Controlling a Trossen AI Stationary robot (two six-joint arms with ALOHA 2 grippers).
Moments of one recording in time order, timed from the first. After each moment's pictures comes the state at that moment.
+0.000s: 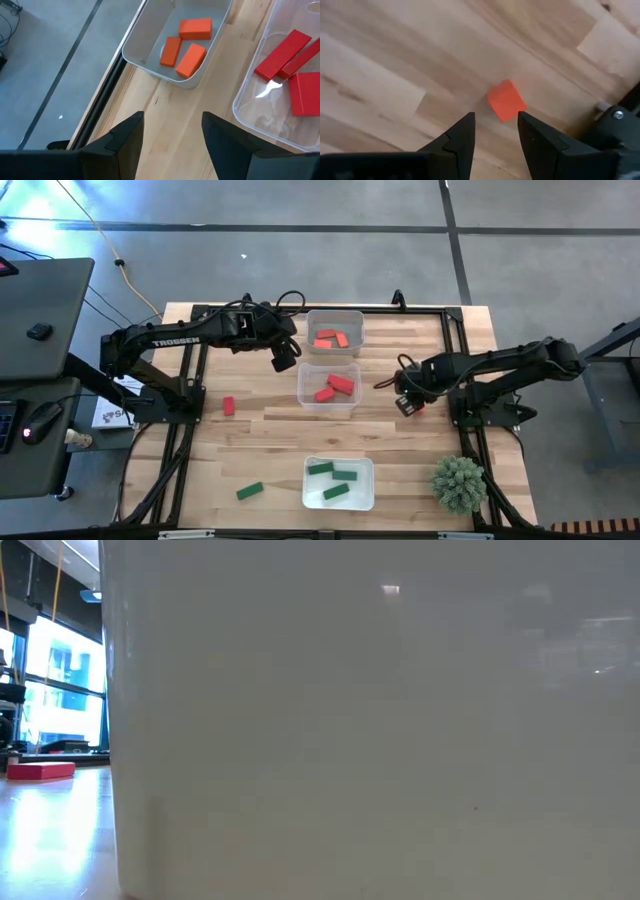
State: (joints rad) left arm 0.37 1.45 1.27 -0.81 -0.40 0.00; right arm 0.03 1.21 0.82 -1.14 0.01 1.00
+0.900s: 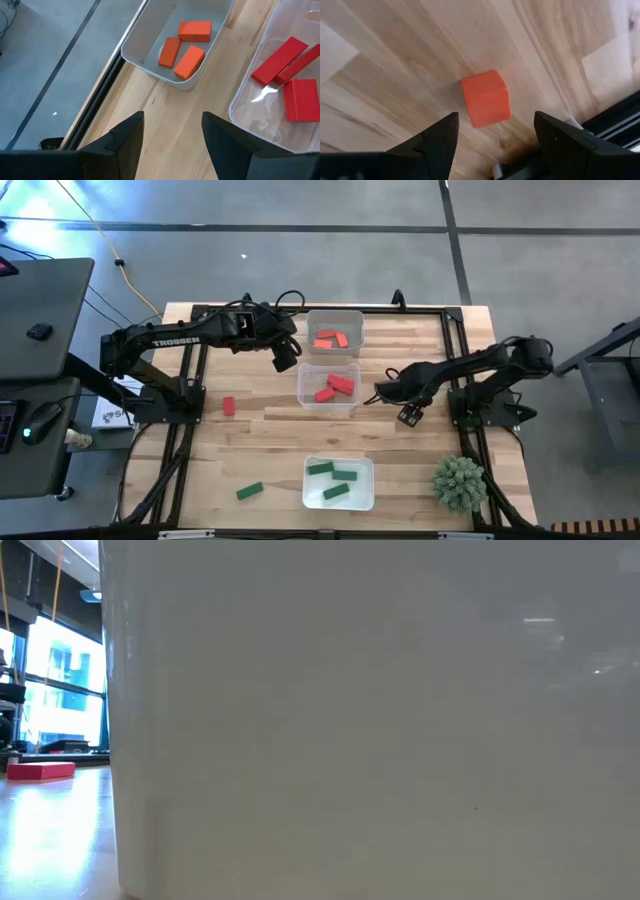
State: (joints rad) left arm 0.37 1.45 1.27 -0.80 -0.39 -0.04; right arm 0.03 1.50 0.82 -1.16 0.01 0.64
